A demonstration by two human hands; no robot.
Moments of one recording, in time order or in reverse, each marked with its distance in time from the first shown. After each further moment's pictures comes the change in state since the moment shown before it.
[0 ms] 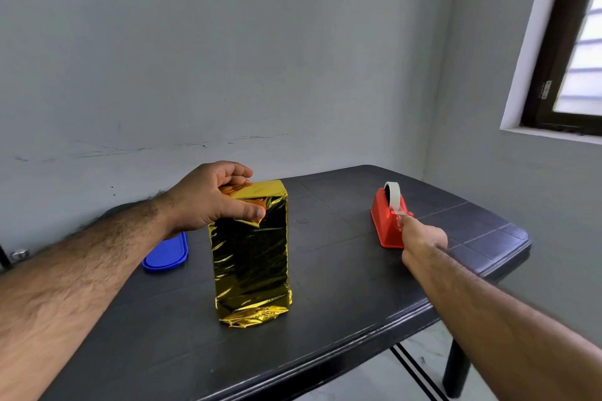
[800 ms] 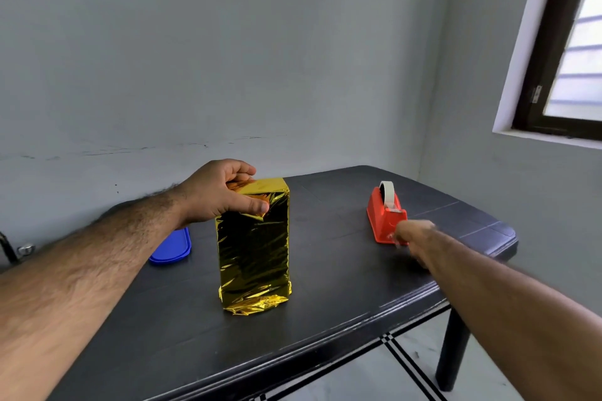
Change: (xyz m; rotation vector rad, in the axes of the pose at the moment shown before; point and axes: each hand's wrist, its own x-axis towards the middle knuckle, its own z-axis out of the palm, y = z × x) left_hand 0.002 0.003 0.000 0.046 -0.018 -0.019; right_hand 0.021 -0.016 -0.013 -0.615 -0.222 -0.070
